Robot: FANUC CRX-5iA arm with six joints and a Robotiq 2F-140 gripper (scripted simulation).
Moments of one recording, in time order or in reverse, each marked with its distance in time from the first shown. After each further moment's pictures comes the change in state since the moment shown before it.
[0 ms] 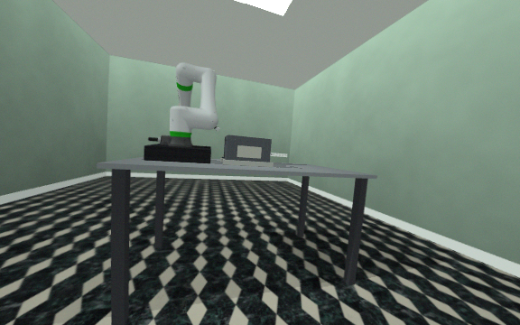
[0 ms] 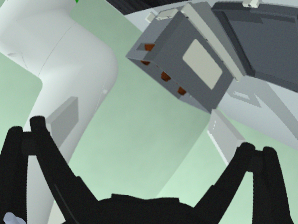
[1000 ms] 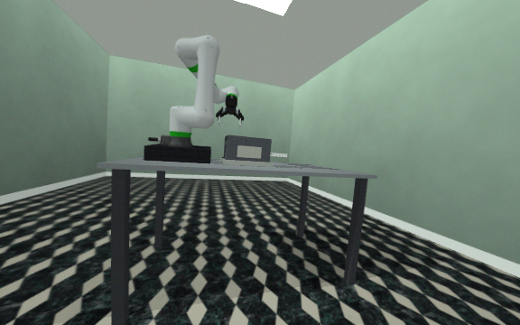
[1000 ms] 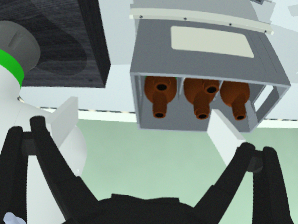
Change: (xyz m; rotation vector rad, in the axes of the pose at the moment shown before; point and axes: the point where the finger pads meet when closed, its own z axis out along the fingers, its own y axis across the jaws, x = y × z) arm -0.068 0.009 0.219 0.221 0.710 0.756
